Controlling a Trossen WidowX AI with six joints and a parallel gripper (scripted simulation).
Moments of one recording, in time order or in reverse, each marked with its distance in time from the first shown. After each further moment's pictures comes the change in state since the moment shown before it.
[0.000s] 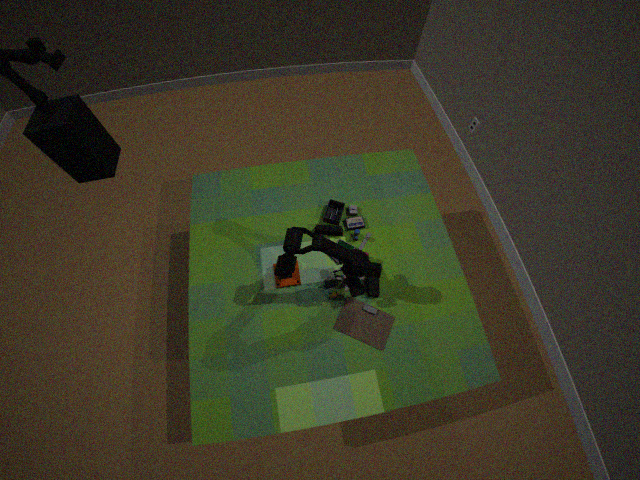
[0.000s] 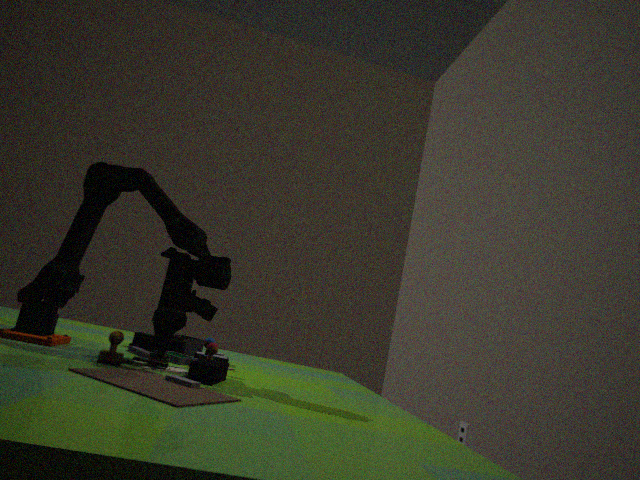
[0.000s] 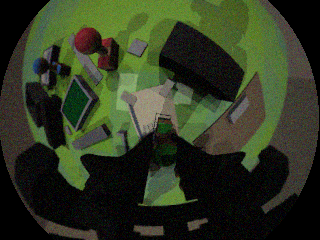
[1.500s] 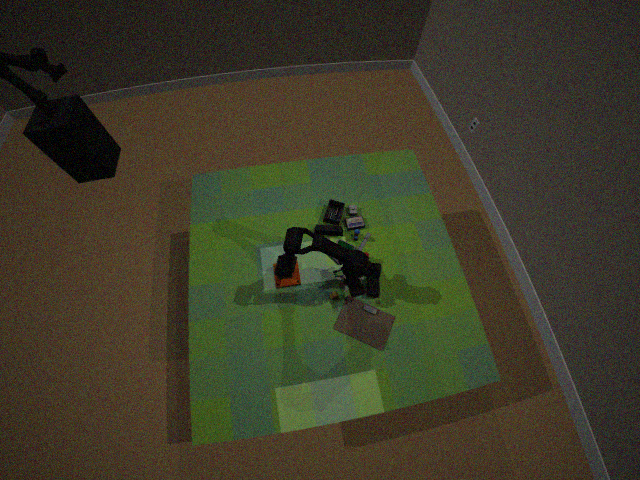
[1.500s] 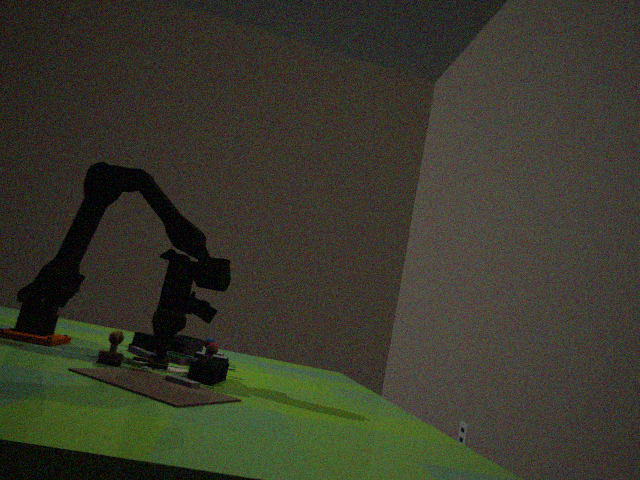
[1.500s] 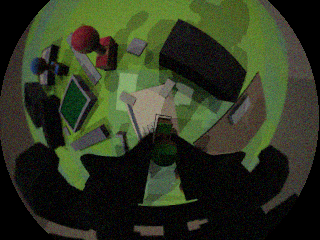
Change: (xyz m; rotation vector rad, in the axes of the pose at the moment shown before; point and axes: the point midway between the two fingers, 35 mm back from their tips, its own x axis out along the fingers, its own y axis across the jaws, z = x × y) arm 0.005 0.000 0.000 0.000 -0.001 0.000
